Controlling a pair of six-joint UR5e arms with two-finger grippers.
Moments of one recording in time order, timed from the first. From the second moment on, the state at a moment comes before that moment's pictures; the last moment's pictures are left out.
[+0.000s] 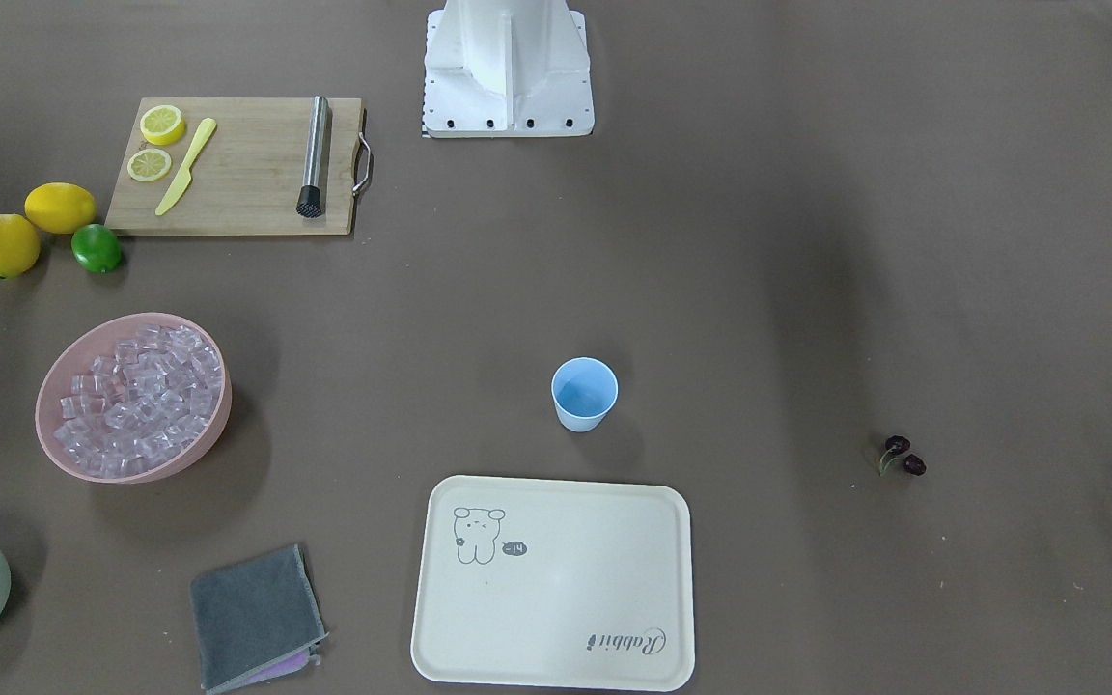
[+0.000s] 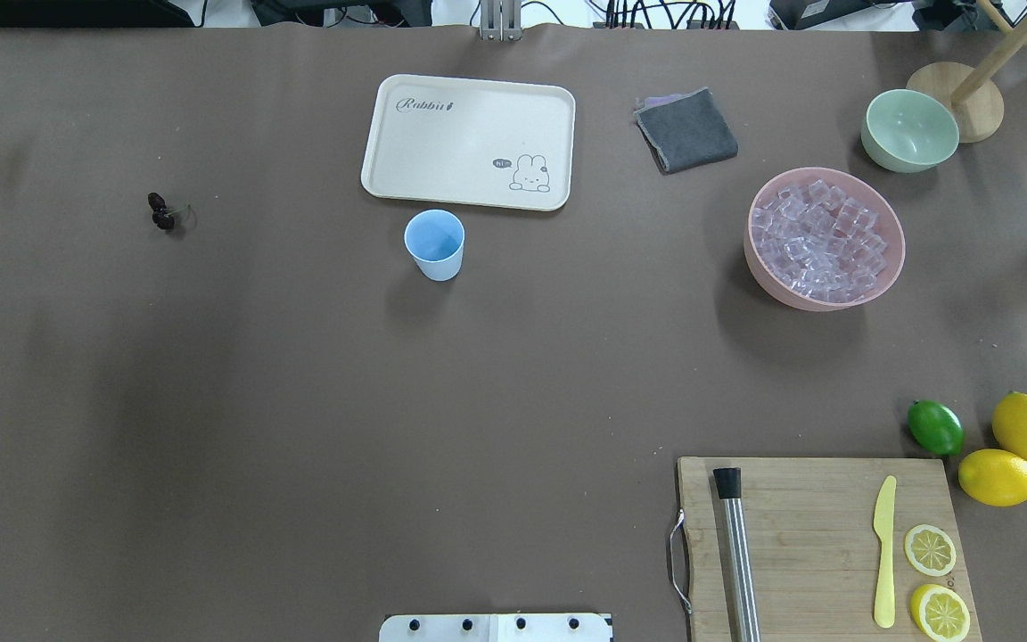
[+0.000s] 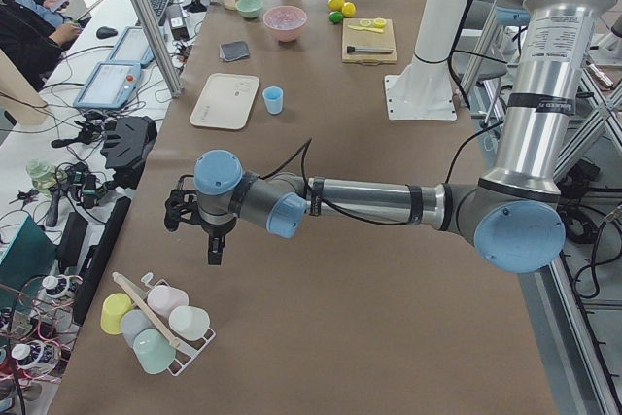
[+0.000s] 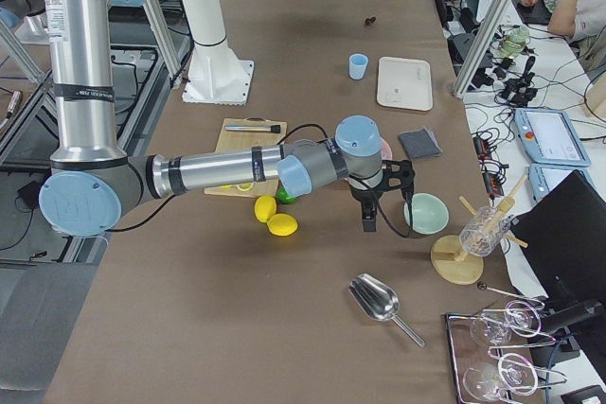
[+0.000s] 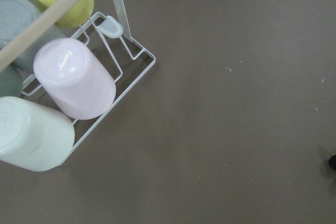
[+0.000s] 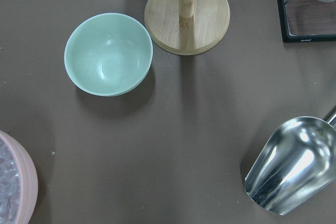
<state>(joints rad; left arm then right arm) -1.53 -1.72 -1.47 -1.92 -2.37 -0.37 1.47 -1.56 1.71 -1.28 2.31 0.42</state>
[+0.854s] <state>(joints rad) -1.52 -1.69 -1.53 -1.96 -2.36 -0.28 1.47 -1.58 1.72 -1.27 2.30 0.42</state>
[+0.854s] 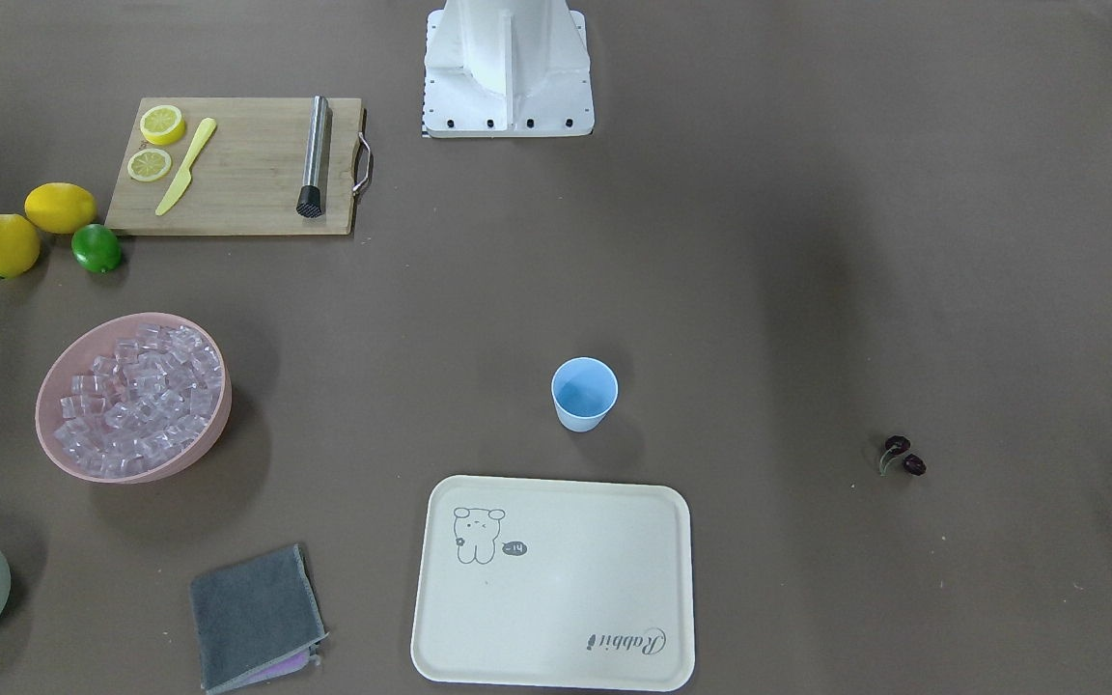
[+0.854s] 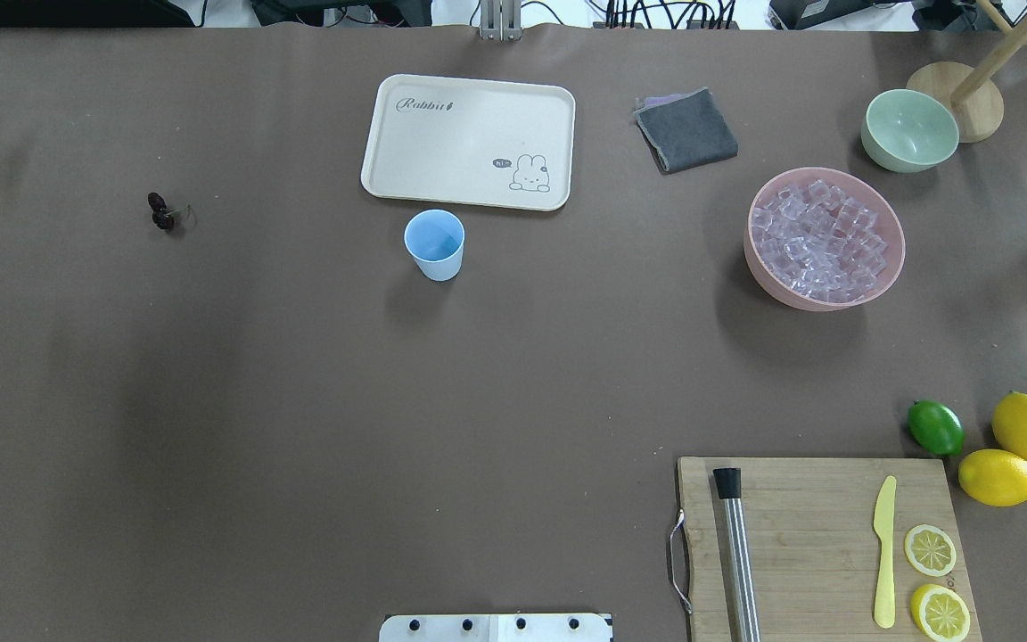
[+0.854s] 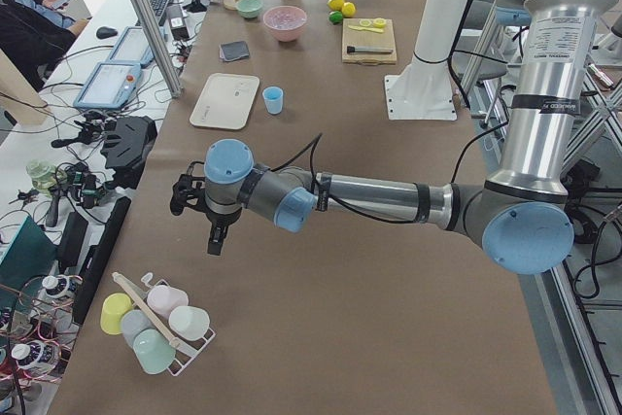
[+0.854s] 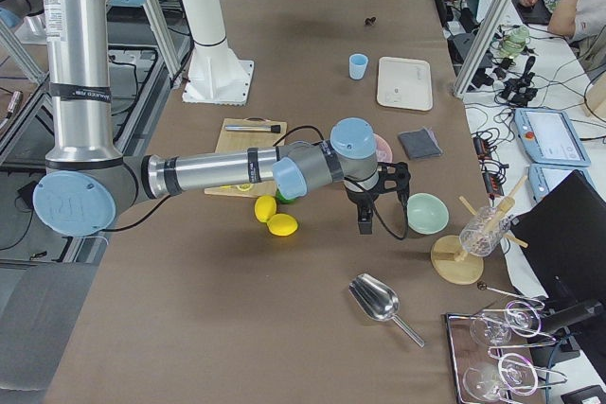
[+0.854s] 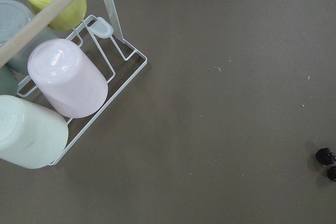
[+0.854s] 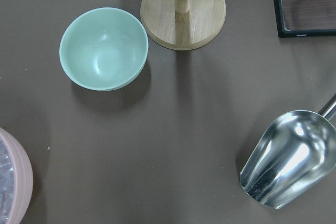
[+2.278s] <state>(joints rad) -1.52 -1.72 -1.53 -1.97 -2.31 -0.33 1.41 -1.49 1.78 -1.28 2.29 0.44</state>
